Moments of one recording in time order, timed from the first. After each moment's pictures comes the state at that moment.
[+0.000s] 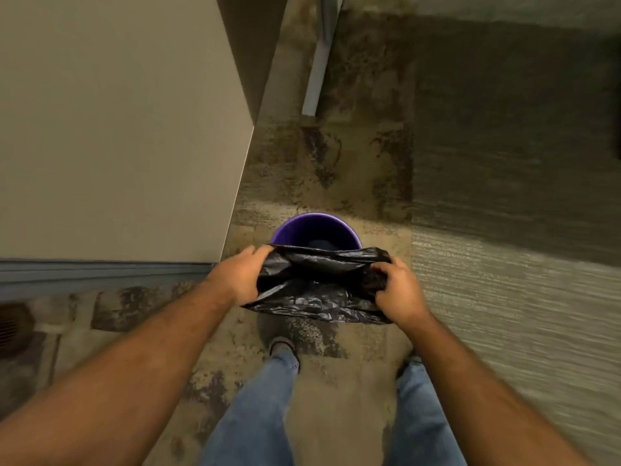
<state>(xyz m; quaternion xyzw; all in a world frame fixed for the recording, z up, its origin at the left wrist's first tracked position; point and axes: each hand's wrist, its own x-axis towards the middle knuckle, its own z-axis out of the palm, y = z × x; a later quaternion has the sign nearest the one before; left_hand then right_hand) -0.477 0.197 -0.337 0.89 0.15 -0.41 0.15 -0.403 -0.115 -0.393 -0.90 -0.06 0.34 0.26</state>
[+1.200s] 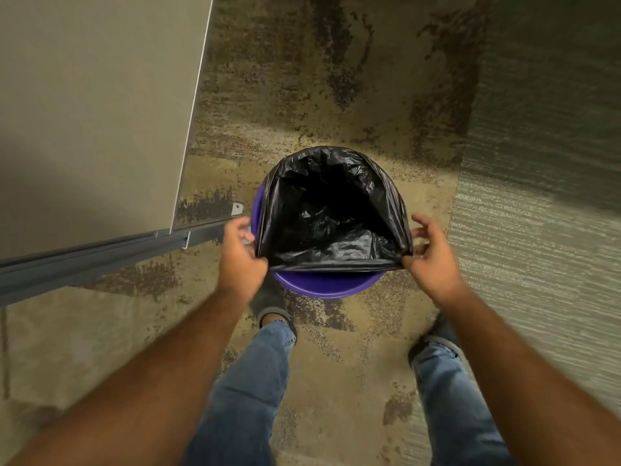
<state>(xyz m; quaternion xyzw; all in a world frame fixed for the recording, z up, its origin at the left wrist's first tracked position) -0.533 0.193 -0.597 0.72 0.51 -0.13 0.46 -0.388 -0.121 -0.625 -0.80 0.12 0.40 0.43</state>
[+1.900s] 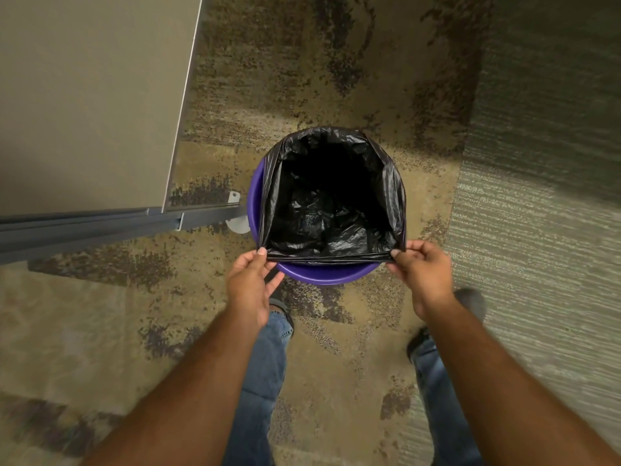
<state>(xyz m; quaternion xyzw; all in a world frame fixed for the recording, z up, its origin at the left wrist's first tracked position) -0.574 0.141 -0.610 0.34 0.69 0.00 0.64 -0.442 -0.124 -0.646 -0.67 0.37 0.35 0.55</state>
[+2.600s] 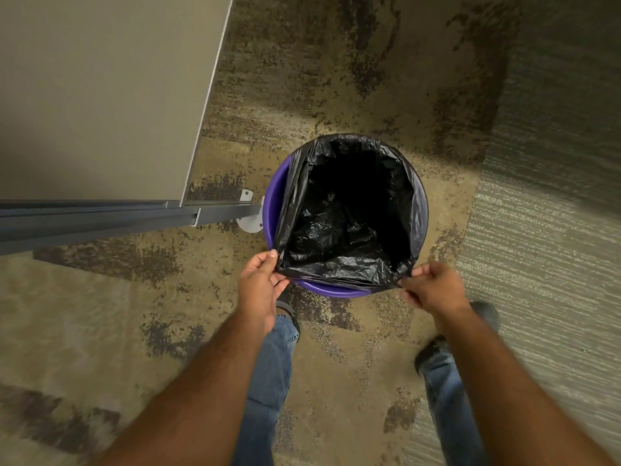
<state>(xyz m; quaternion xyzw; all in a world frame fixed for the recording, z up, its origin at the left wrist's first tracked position) -0.602 0.153 -0.643 0.37 0.66 -0.02 0.66 -0.444 -0.109 -0.624 -0.74 0.31 0.46 0.37</state>
